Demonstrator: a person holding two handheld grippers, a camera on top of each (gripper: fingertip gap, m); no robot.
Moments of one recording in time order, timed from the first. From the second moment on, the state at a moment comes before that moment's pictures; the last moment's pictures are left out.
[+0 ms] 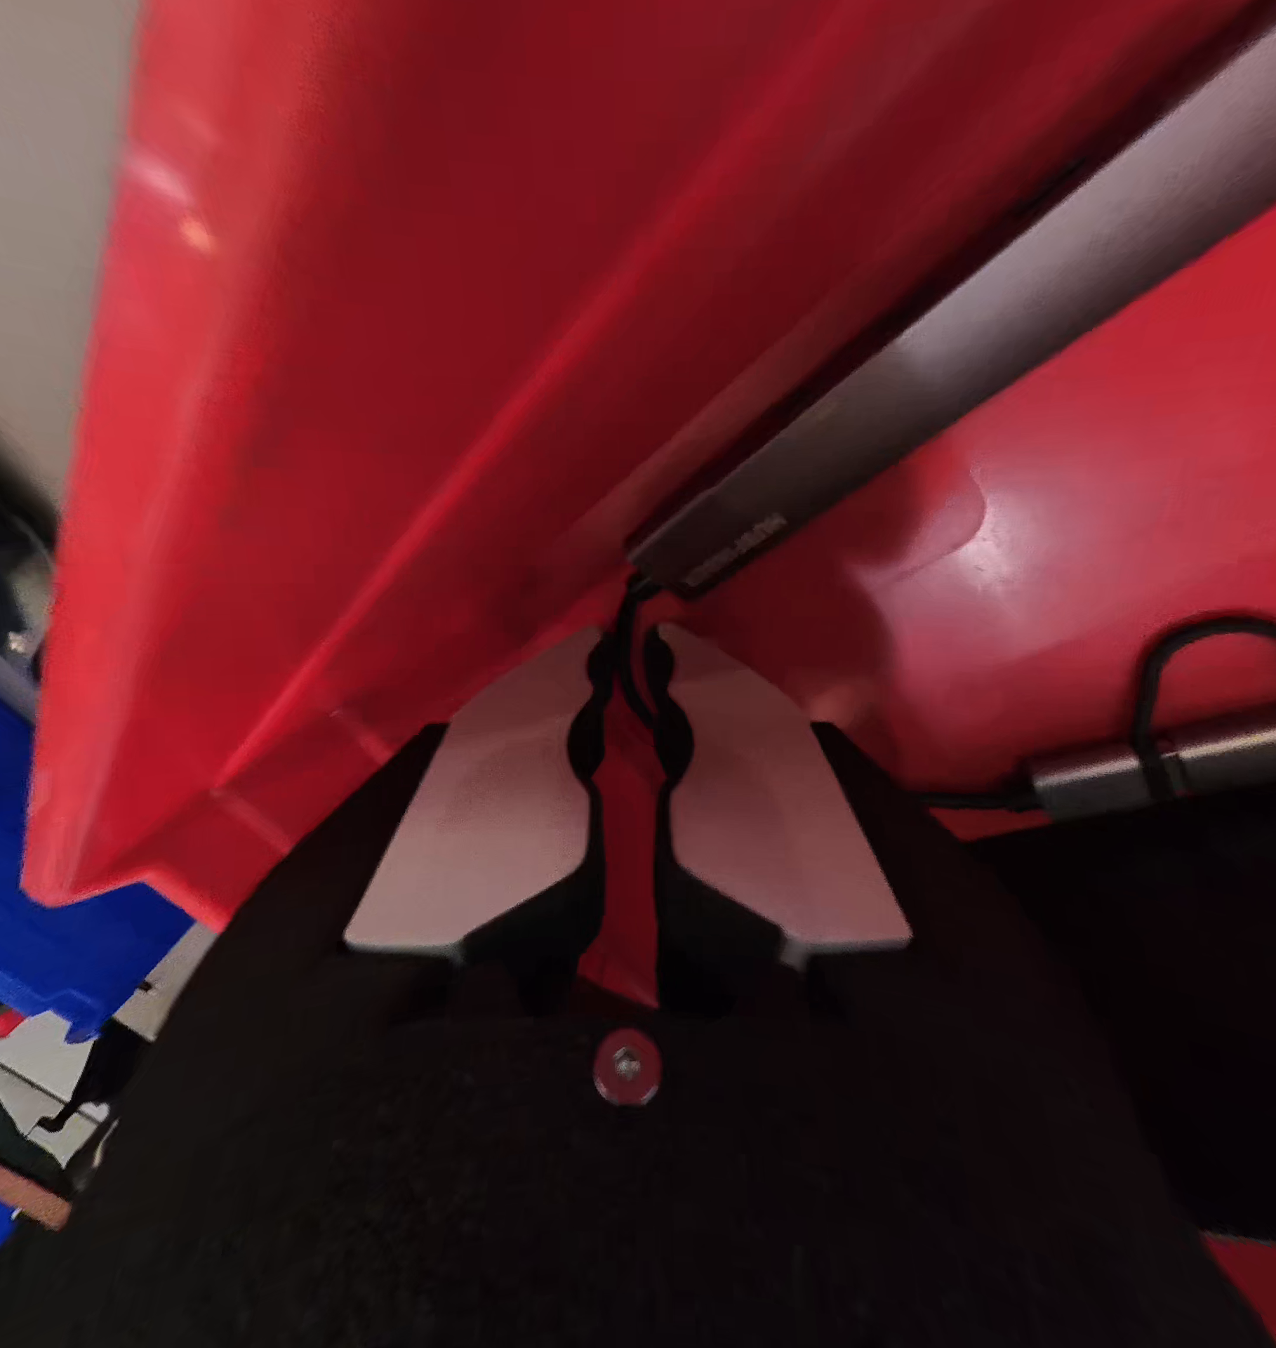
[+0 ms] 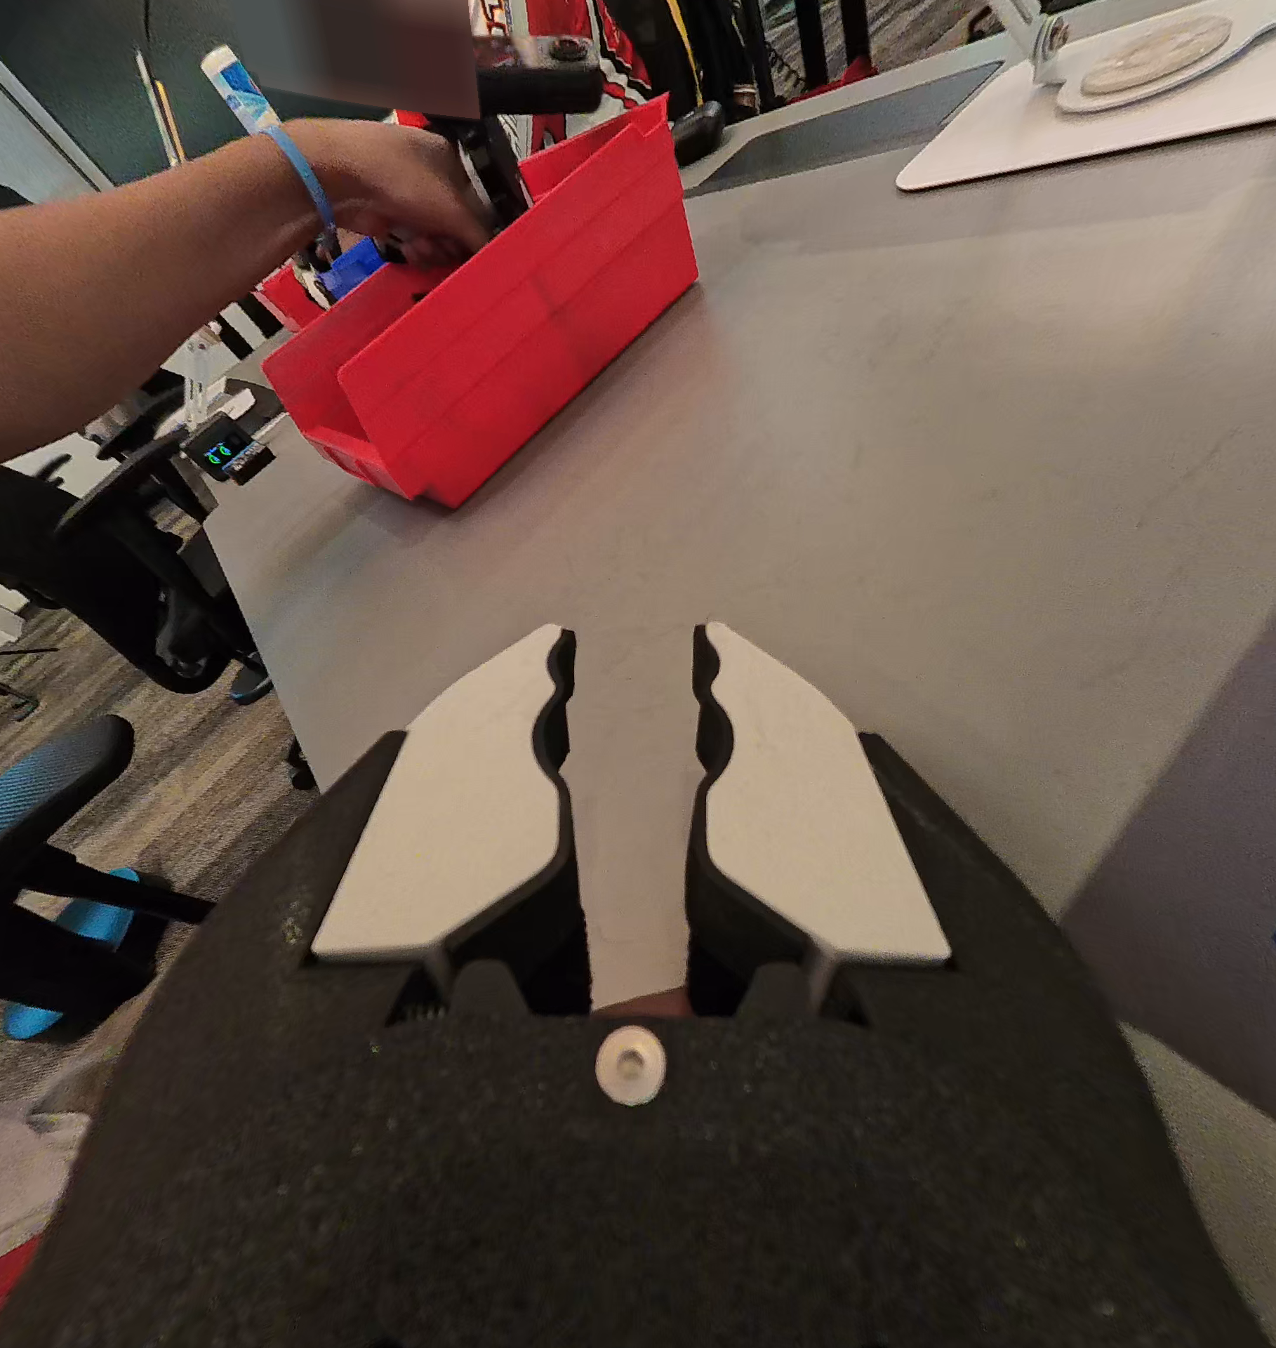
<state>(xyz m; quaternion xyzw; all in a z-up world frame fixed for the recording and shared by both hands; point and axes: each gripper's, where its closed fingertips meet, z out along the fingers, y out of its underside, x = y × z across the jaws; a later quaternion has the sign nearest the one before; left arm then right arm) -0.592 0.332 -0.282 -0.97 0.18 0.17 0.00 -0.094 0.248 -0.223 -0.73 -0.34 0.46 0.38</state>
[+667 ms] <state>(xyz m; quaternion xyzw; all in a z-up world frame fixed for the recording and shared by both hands) -0.558 0.310 -0.071 -0.83 0.24 0.36 0.35 -0.102 0.249 -0.209 -0.69 -0.38 0.45 0.42</state>
